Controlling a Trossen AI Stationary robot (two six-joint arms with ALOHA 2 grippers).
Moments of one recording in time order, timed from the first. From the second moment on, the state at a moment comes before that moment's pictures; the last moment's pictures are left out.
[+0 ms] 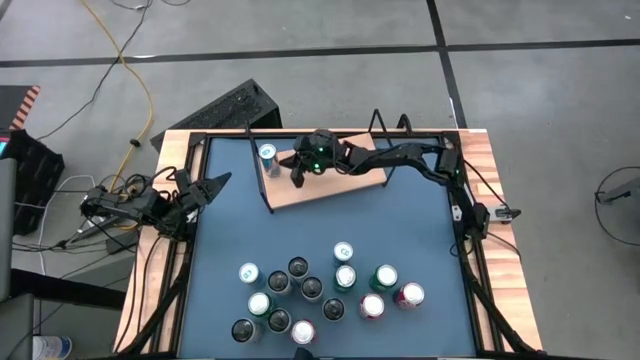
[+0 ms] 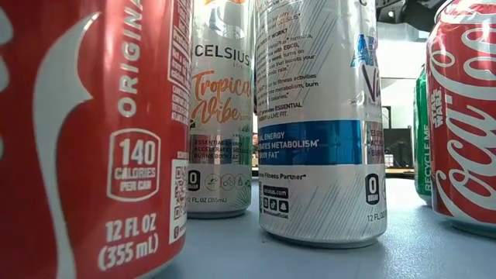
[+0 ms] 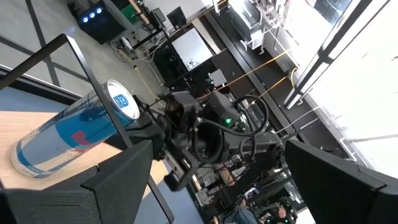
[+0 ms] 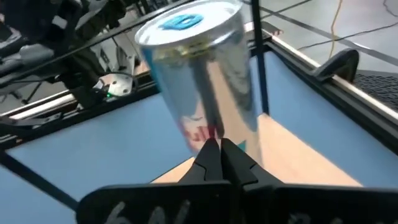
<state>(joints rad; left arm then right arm) -0.24 0.02 0.14 0.23 -0.88 -0.77 -0.37 2.18 1.48 0.40 -0.23 0.21</state>
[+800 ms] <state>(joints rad) -0.23 0.38 0.48 0.14 -0.88 -0.45 -0.39 1.87 1.49 -0.06 -0.20 0.06</state>
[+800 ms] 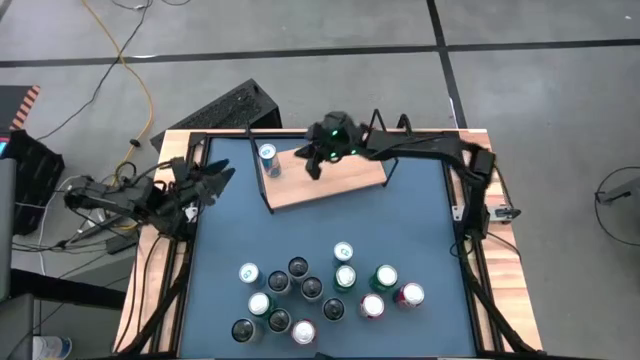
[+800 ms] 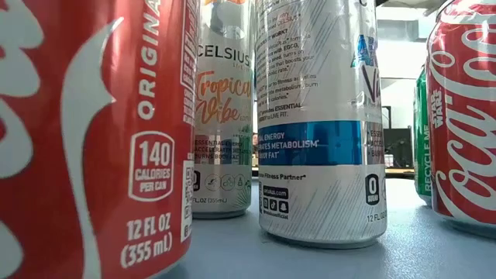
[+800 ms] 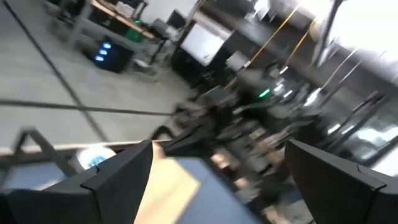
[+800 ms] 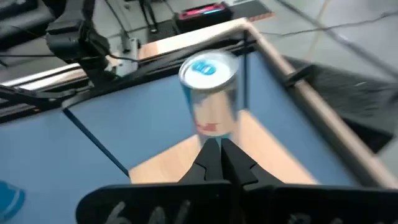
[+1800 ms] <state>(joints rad) 0.63 1.54 1.65 -1.16 0.09 0.43 -0.43 1.41 1.48 -0.54 -0.08 -0.17</state>
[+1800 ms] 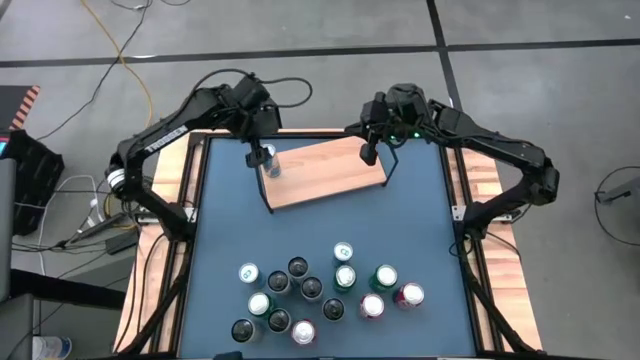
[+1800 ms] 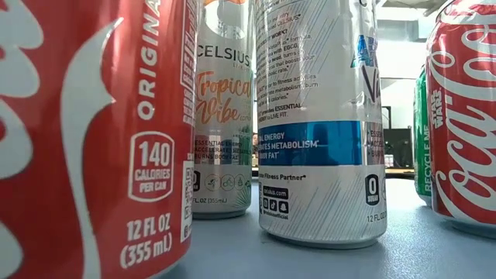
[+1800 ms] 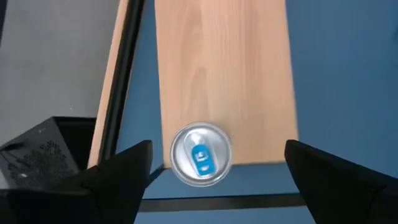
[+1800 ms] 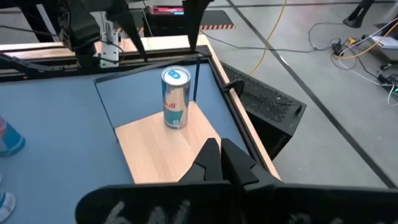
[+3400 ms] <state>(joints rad) 0.64 1.59 1.45 -1.01 0.04 0.51 -0.43 1.41 1.48 -0.59 -0.08 -0.17</state>
